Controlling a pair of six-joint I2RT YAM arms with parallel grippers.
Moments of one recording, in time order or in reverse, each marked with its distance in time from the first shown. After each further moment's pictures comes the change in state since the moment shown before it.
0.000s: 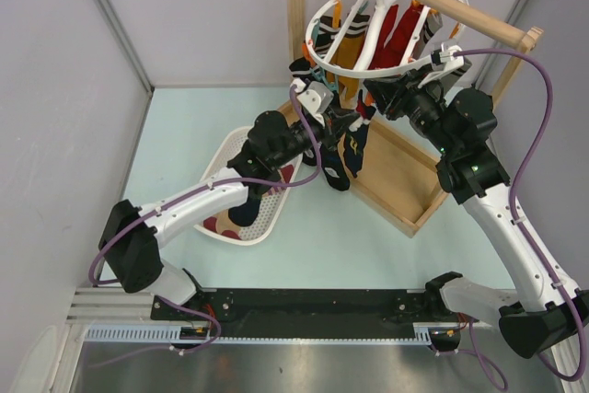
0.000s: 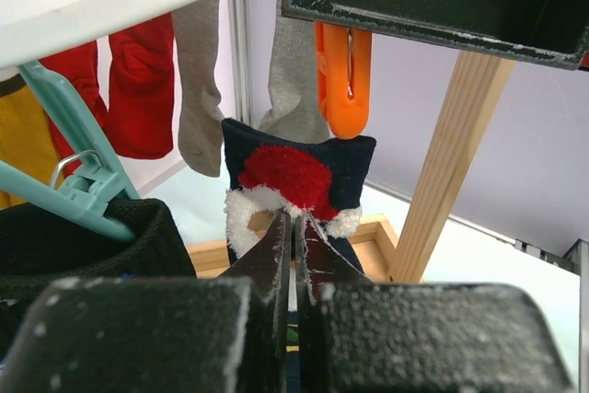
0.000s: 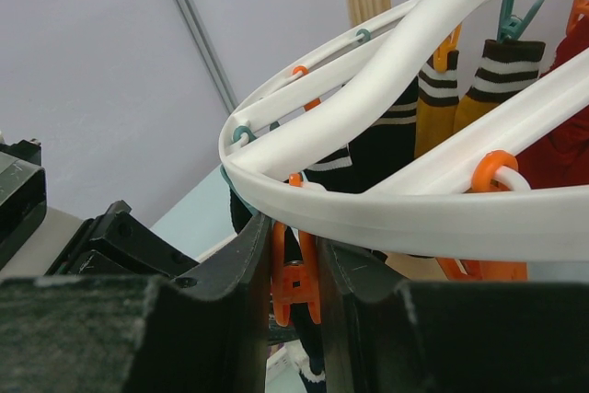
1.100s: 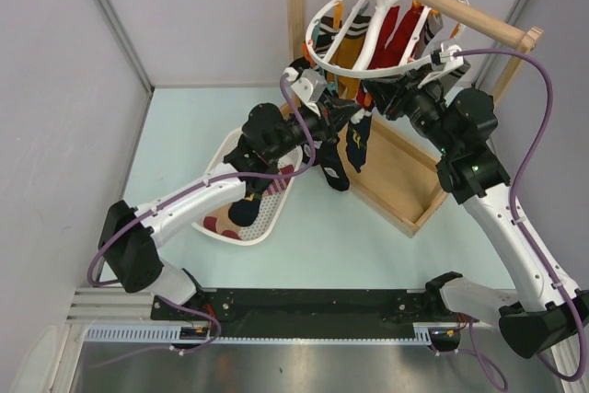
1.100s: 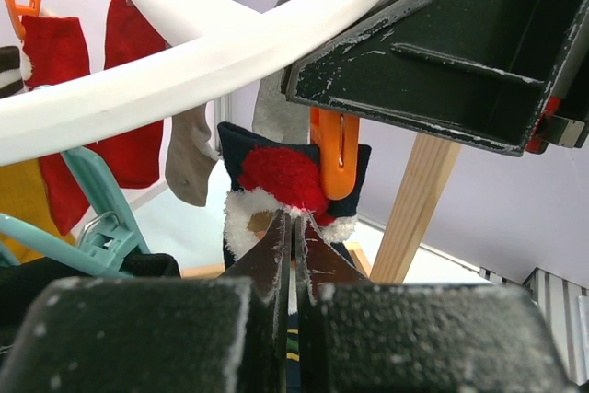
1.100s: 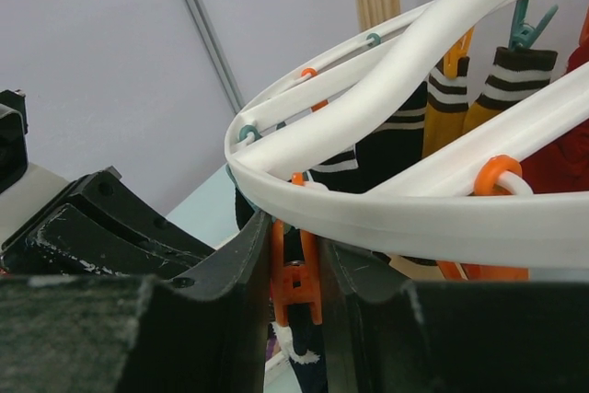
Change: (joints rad) left arm 0.017 0.000 0.060 0.002 0.042 -0.088; right arm 0.000 0.000 0.001 0.006 -0.020 -0.003
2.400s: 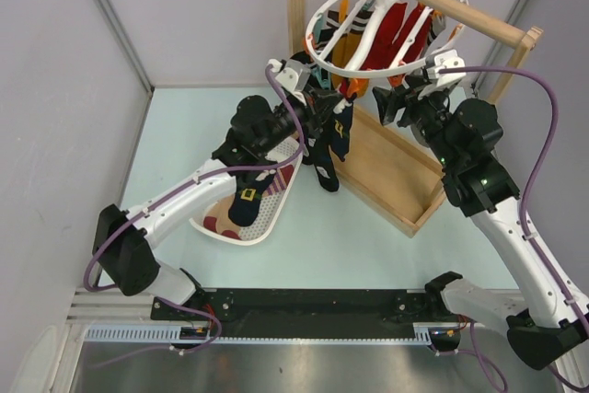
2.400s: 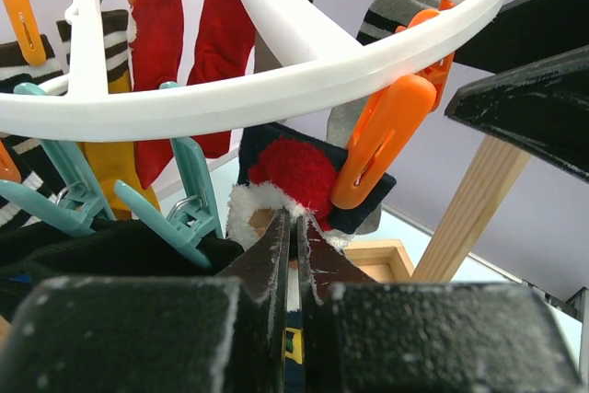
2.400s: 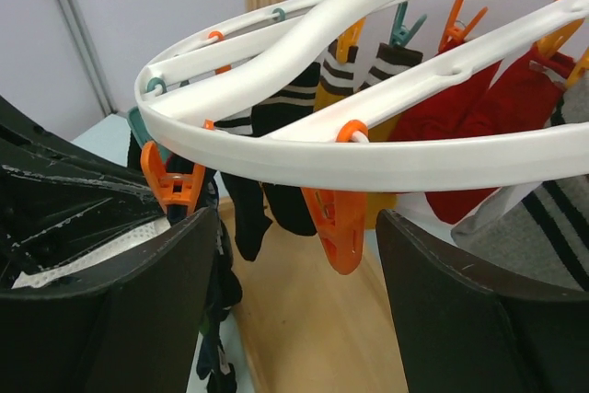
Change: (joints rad) left arm 0.076 -0.029 -0.001 -0.069 -0.050 -0.008; right arm 0.050 -0.072 0.000 -0.130 0.254 -0.338
